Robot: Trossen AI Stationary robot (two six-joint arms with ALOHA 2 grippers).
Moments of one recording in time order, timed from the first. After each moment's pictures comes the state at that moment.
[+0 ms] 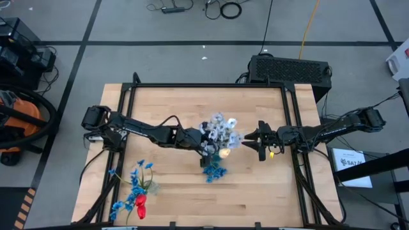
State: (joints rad) left arm -0.13 1.72 1.14 0.12 -0.14 -0.05; right arm 0.13 0.80 0.16 0.41 0.18 0.44
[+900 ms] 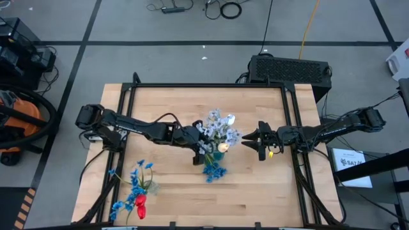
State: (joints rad) left arm -0.12 1.64 1.14 -0.10 -0.13 -0.04; right arm 0.13 0.80 0.16 0.41 0.18 0.49
